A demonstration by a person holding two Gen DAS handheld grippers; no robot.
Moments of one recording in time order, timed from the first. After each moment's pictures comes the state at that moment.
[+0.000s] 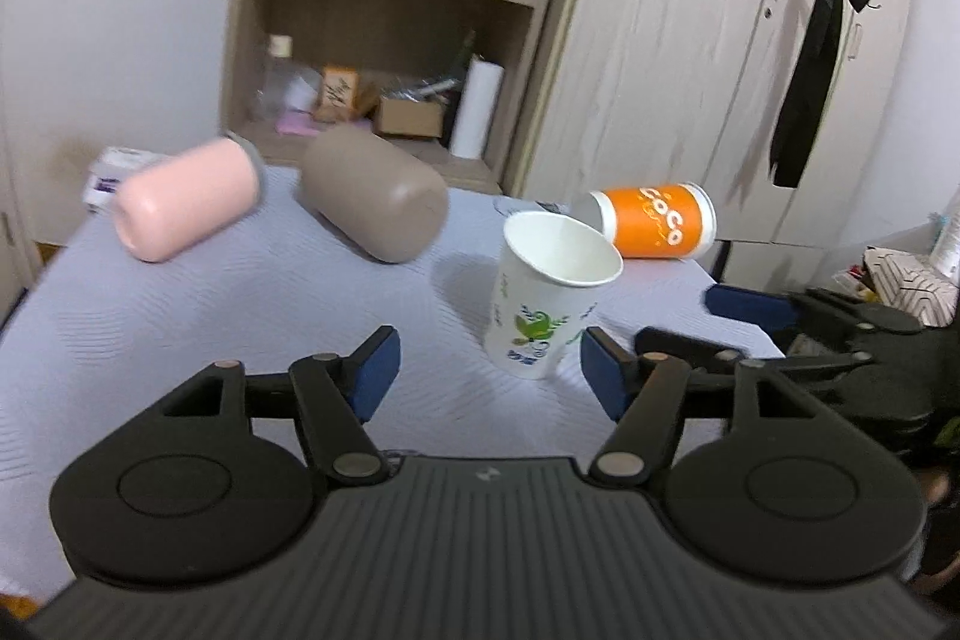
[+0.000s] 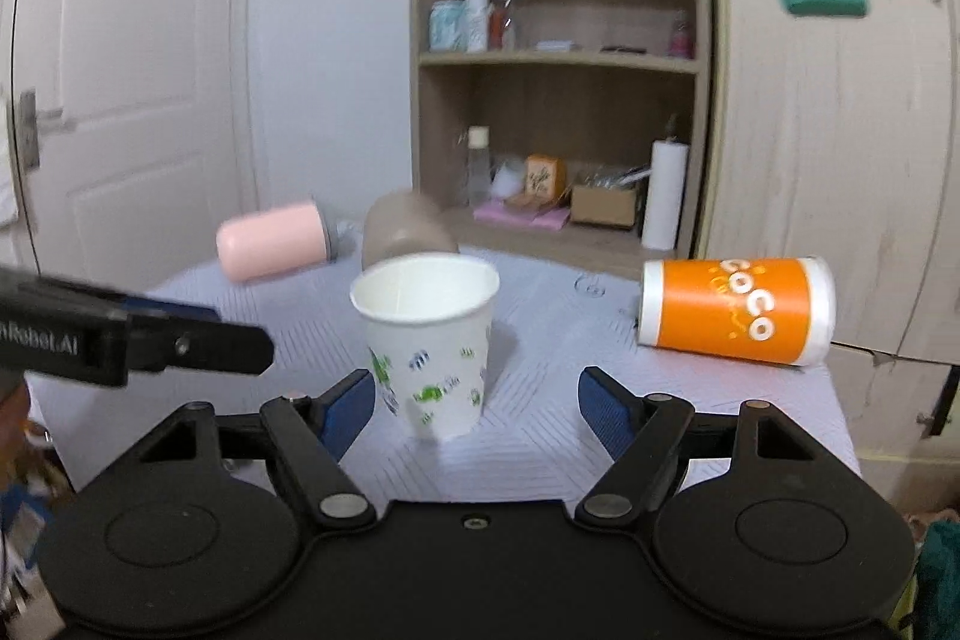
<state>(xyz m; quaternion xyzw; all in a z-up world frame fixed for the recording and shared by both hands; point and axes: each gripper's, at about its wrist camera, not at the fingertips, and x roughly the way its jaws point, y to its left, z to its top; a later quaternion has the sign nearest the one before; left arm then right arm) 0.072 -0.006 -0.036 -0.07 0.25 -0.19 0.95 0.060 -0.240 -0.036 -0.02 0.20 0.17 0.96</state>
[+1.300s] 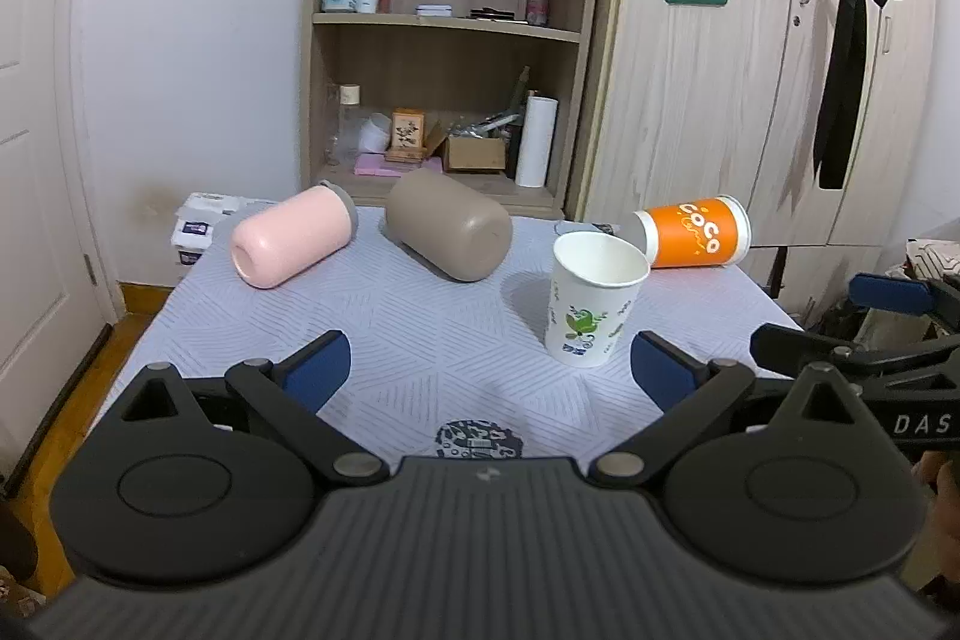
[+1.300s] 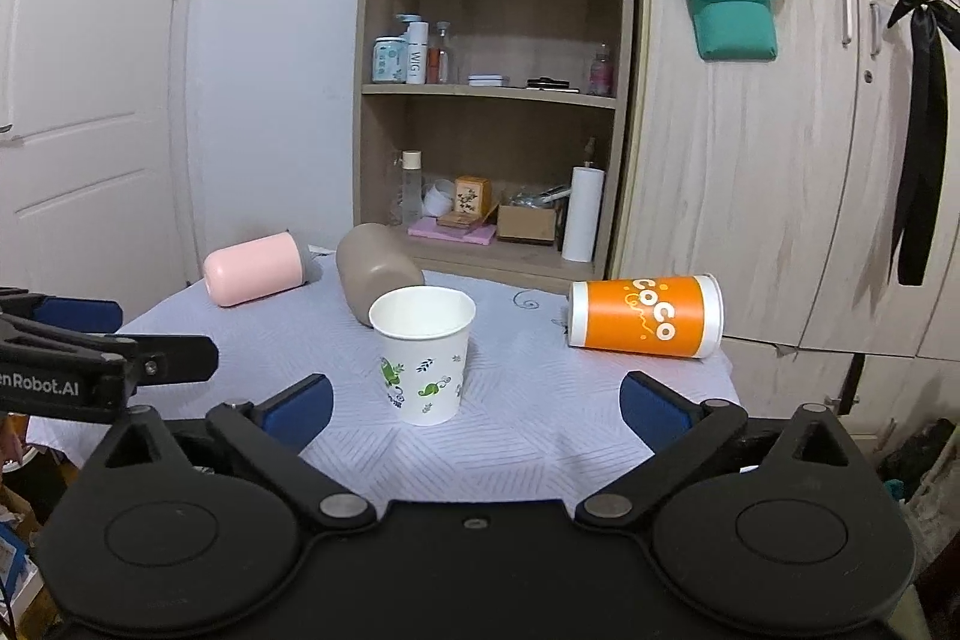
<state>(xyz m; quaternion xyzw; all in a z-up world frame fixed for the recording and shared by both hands) 0.017 0.006 -0.005 -0.02 0.22 -0.12 0.97 -0.004 -0.223 0.002 -0.03 0.20 0.07 0.98</state>
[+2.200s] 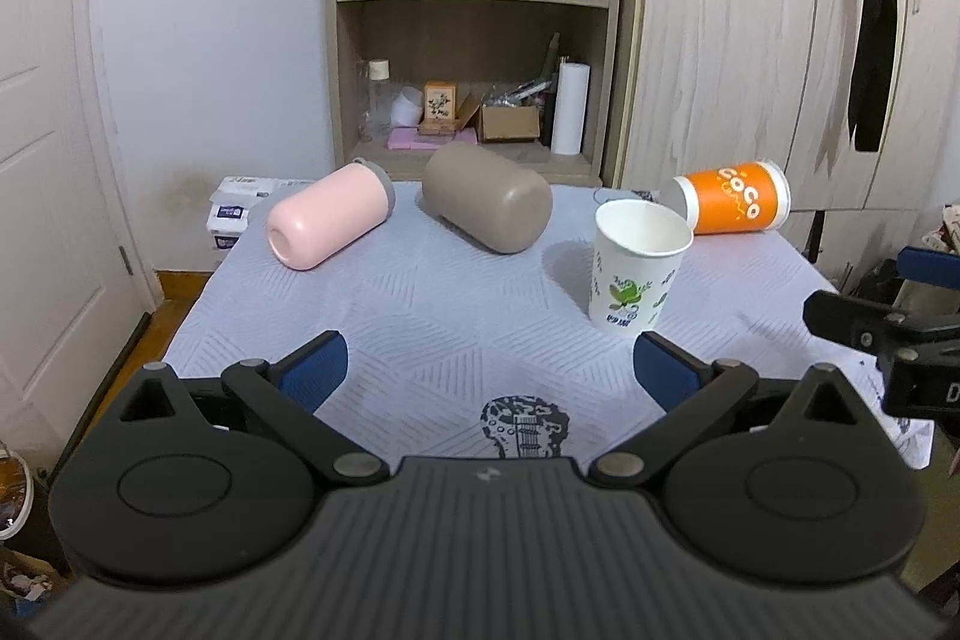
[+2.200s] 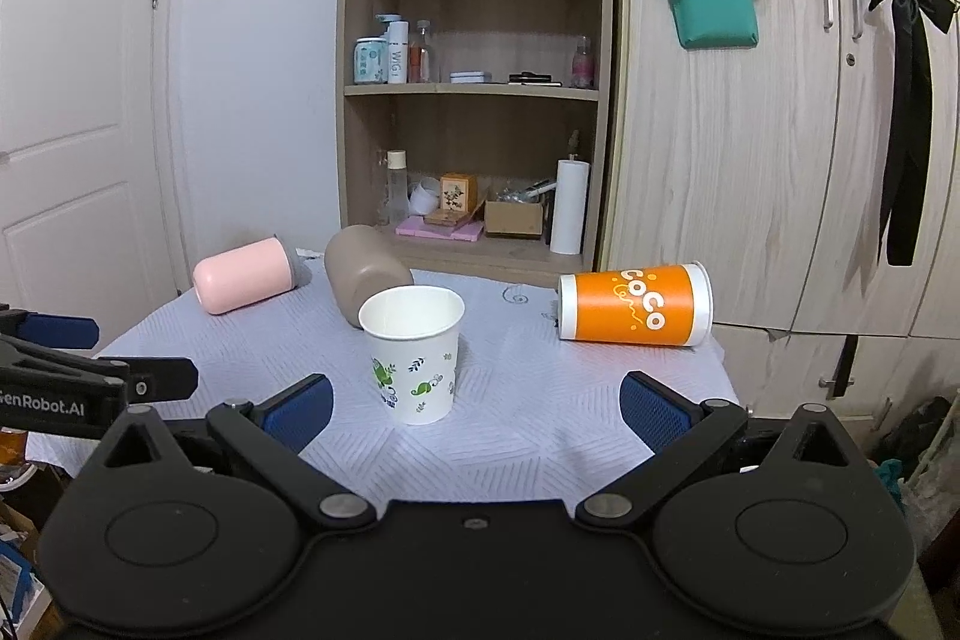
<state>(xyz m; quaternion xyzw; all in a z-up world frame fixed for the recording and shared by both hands) 0.025 0.008 -0.006 0.01 0.26 -0.09 0.96 -0.006 -0.224 0.004 -0.02 0.21 0.06 0.98</state>
